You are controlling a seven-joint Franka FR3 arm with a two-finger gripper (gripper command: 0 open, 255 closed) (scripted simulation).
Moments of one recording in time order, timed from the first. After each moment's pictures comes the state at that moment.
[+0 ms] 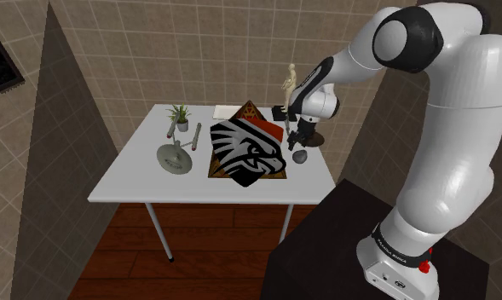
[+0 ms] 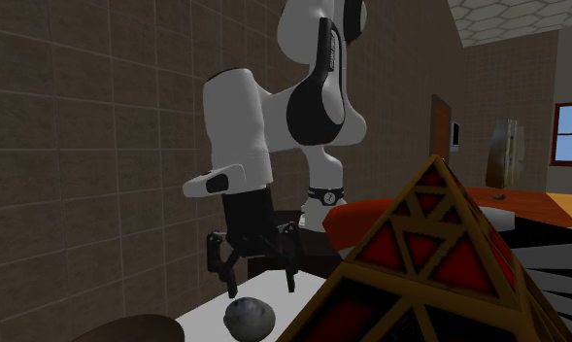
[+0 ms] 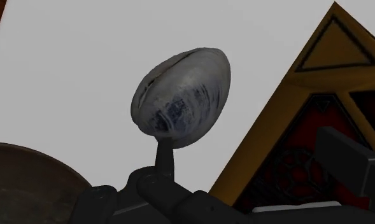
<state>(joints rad) -0.20 0.36 -0.23 -2.25 0.47 2.56 -0.64</state>
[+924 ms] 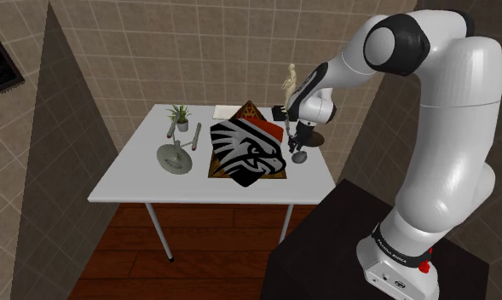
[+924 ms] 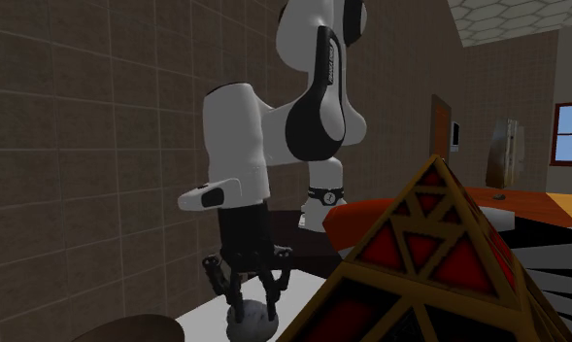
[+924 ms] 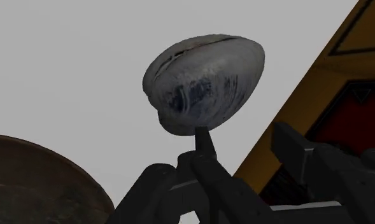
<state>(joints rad) -0.23 0.43 -0.20 -2.23 0.52 2.65 -0.68</state>
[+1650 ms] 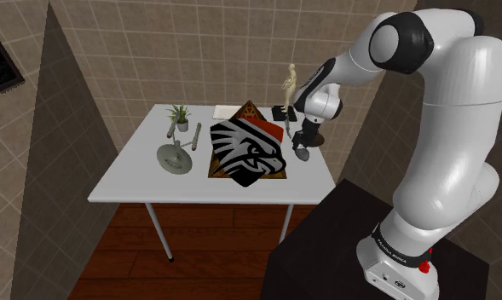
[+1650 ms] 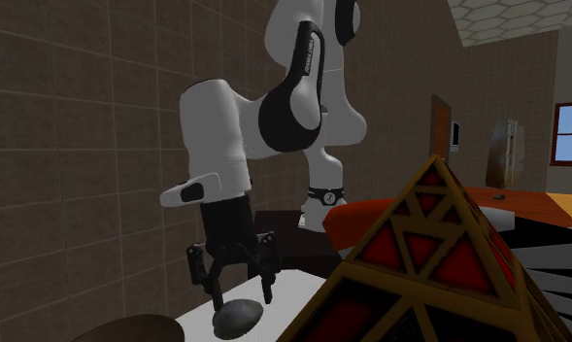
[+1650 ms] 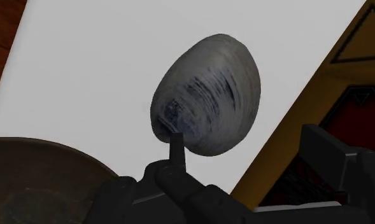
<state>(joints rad) -0.30 0.42 -0.19 -2.20 0.54 2.56 -0.77</state>
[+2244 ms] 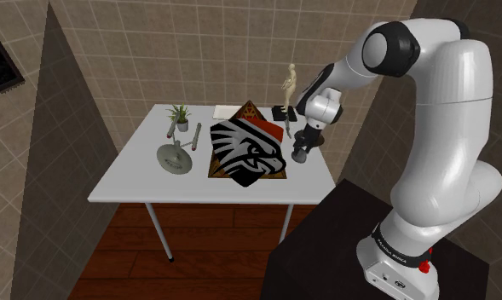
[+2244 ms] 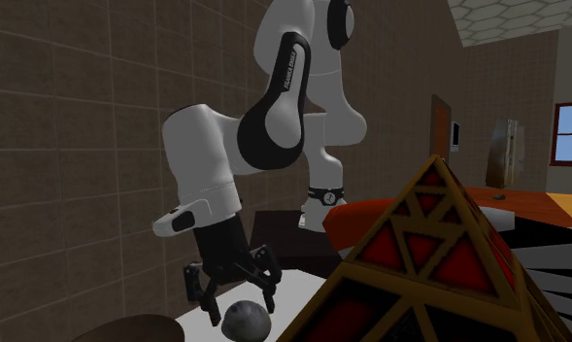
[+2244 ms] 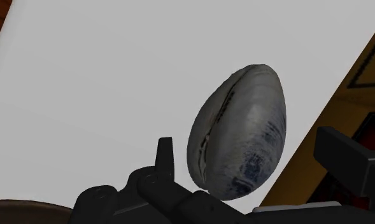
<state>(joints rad) -0.38 0.50 -0.15 -2.15 0.61 2.49 -0.87</state>
